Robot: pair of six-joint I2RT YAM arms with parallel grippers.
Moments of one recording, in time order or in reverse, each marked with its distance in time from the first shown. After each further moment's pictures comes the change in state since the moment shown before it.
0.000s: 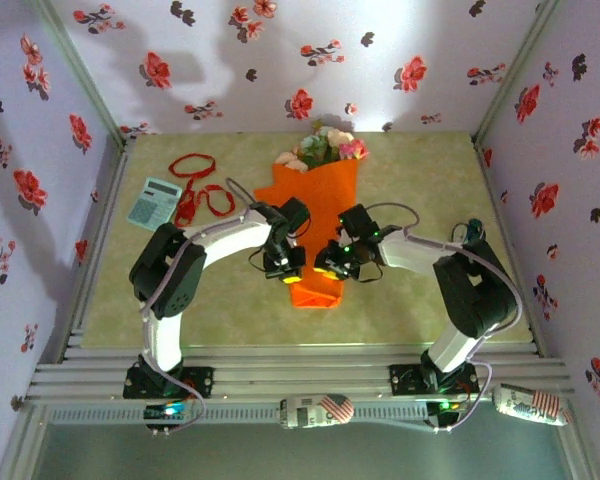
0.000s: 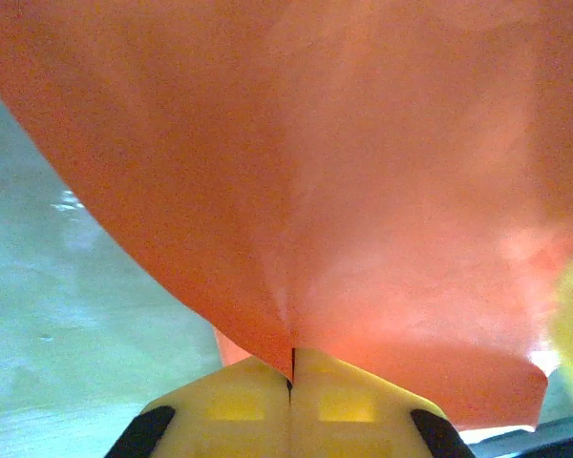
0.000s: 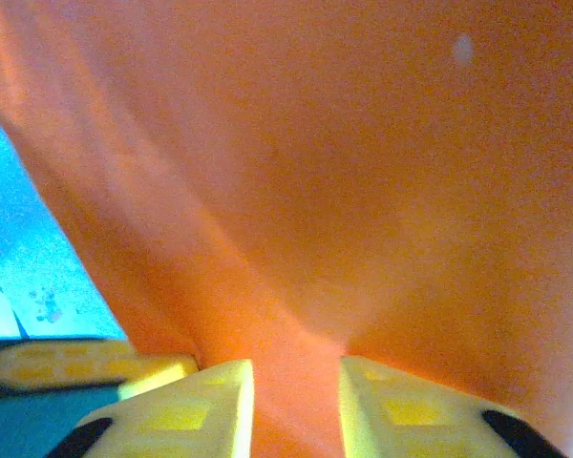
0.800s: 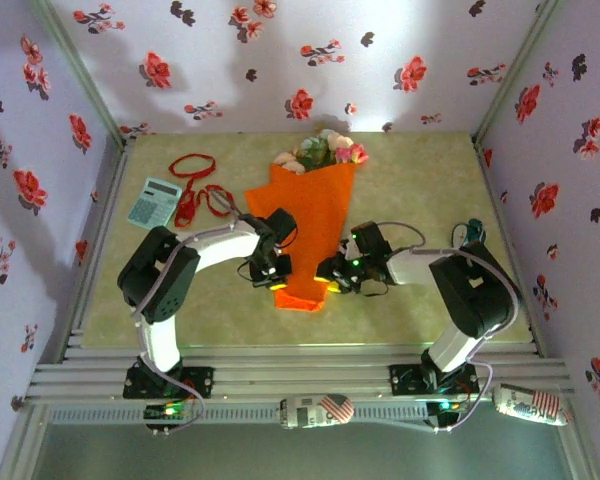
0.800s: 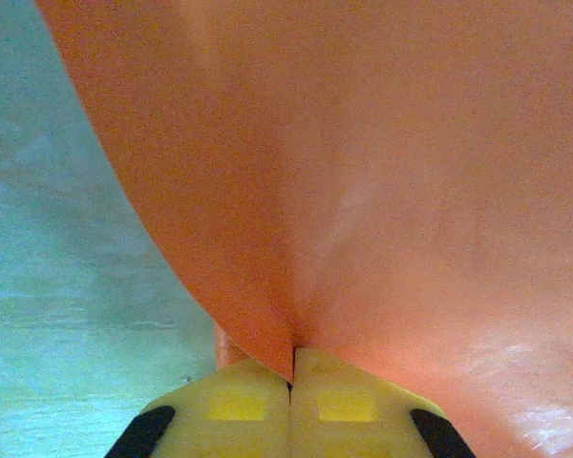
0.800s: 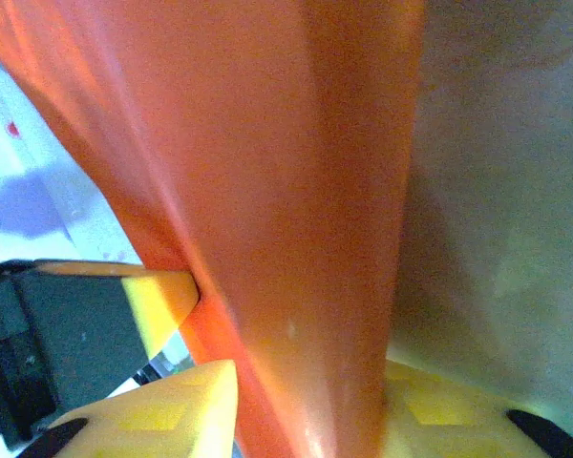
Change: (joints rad) left arm 0.031 -0.062 -0.188 0.123 -0.072 -0.053; right arm -0.026 0.032 -0.241 0.396 -0.193 0.100
